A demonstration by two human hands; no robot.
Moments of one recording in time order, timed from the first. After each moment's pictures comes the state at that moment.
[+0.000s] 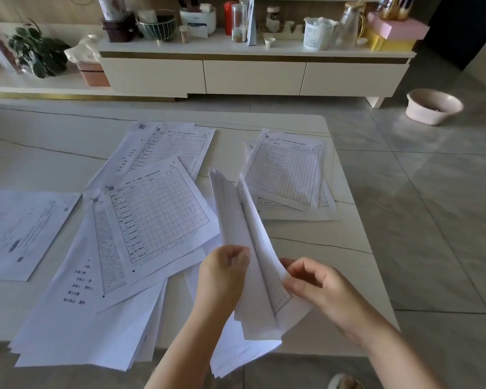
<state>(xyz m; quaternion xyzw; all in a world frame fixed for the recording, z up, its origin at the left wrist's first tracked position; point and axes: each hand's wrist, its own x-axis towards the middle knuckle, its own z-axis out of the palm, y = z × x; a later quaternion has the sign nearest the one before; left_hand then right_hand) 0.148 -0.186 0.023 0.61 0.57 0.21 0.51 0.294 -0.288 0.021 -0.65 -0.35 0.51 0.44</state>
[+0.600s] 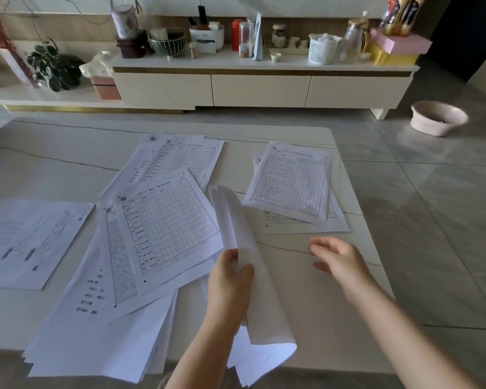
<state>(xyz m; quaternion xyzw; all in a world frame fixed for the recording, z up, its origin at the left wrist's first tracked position) 0.148 -0.183 0.021 0.52 0.58 0.26 0.57 0.337 -0.232 -0.011 -0.75 -0.21 0.38 0.50</state>
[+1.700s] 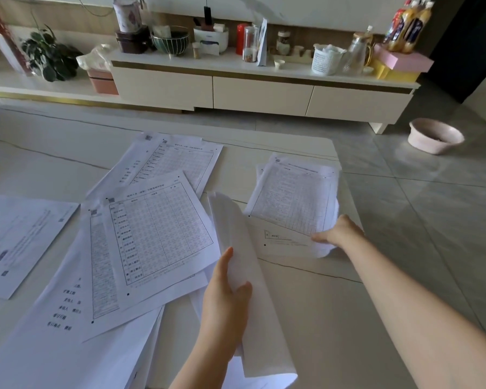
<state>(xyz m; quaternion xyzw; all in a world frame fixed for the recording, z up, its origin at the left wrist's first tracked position) 0.152 -0.175 0.006 0.48 0.55 0.26 0.63 0.432 -0.139 -0.032 -0.93 -0.24 0.25 0.10</state>
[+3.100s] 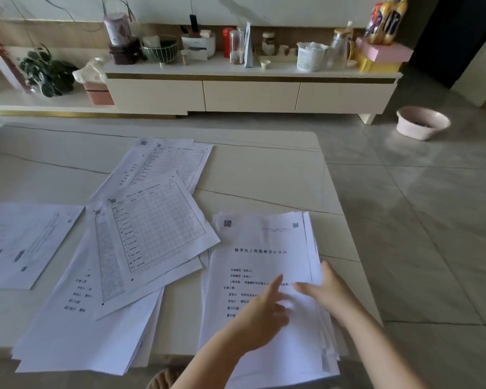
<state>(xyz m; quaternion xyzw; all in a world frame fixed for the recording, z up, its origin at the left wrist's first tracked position) 0.177 -0.221 -0.040 0.73 0.35 -0.03 0.59 0.341 -0.282 -0.034 -0.81 -0.28 0.40 0.34</state>
